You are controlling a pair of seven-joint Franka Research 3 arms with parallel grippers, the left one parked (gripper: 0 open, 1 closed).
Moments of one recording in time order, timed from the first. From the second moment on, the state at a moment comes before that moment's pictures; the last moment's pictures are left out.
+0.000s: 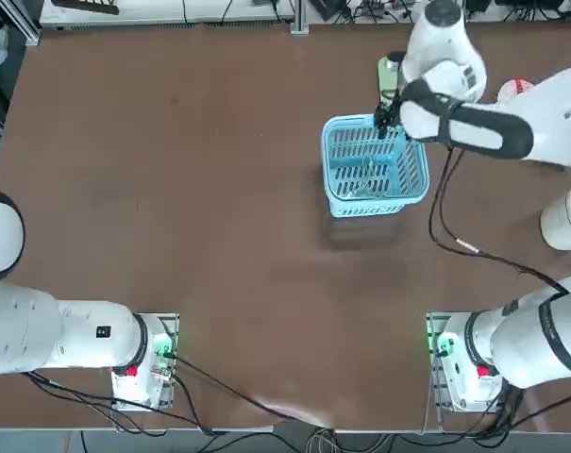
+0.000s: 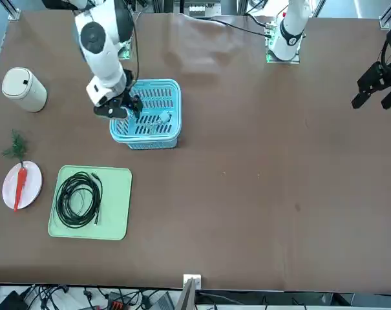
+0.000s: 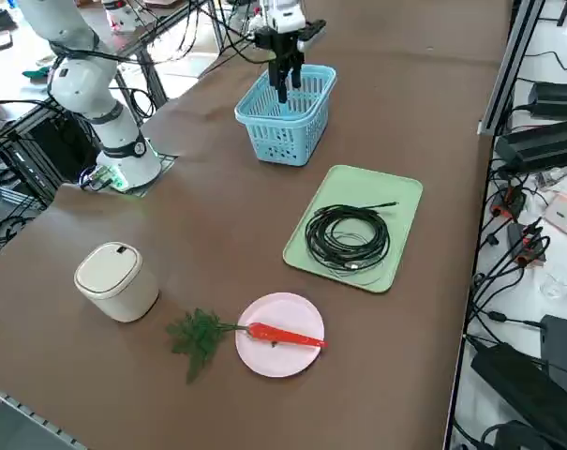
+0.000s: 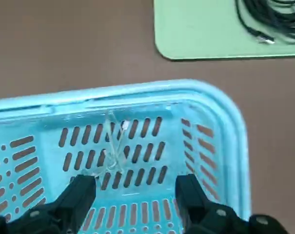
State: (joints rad) arm 0.48 -0.03 0.03 -2.27 -0.06 2.26 0.62
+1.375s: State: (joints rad) arm 0.57 0.27 0.03 -2.29 -0.10 2.57 0.62
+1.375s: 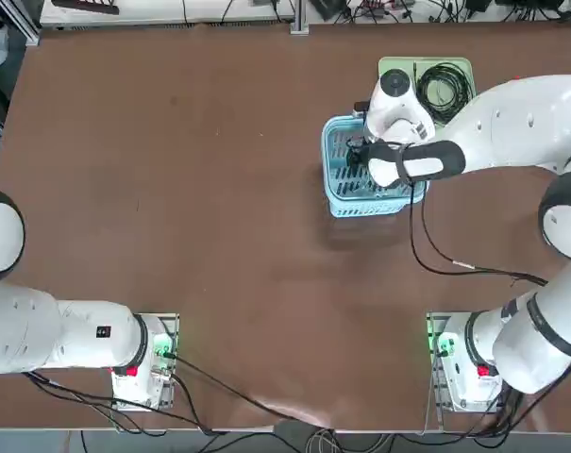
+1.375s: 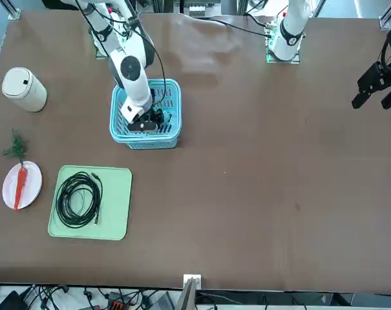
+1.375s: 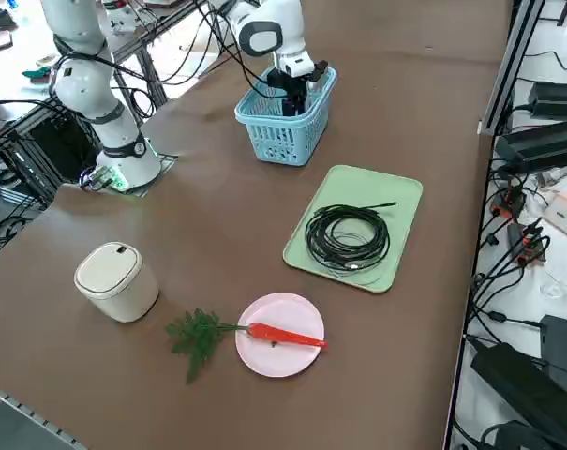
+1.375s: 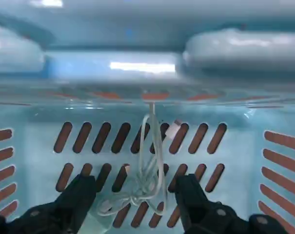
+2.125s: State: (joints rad) arm 0.57 0.32 0.01 -2.28 -0.15 2.59 0.62
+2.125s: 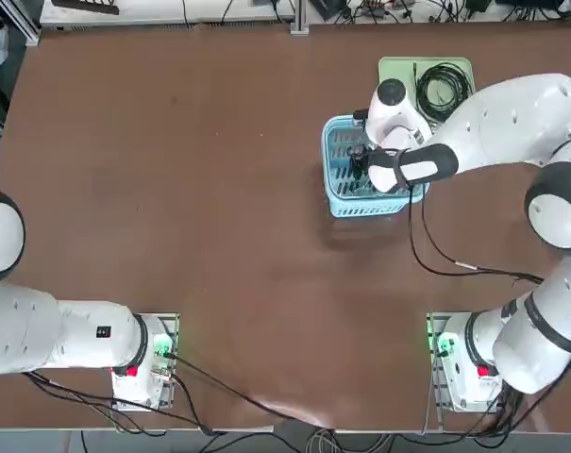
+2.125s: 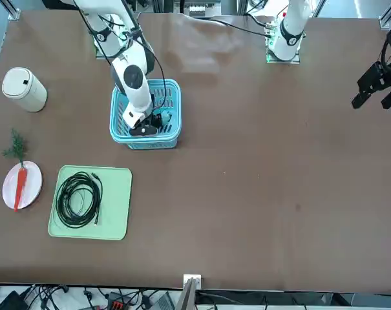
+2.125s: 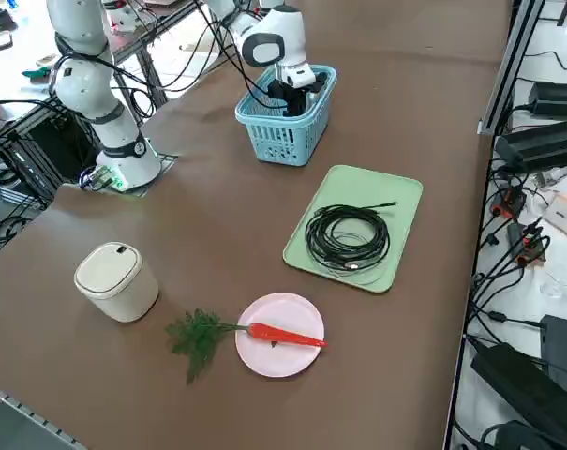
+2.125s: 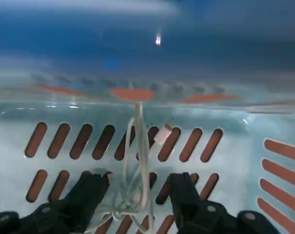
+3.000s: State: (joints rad) arm 0.57 0.31 0.01 -2.27 -0.16 2.58 0.62
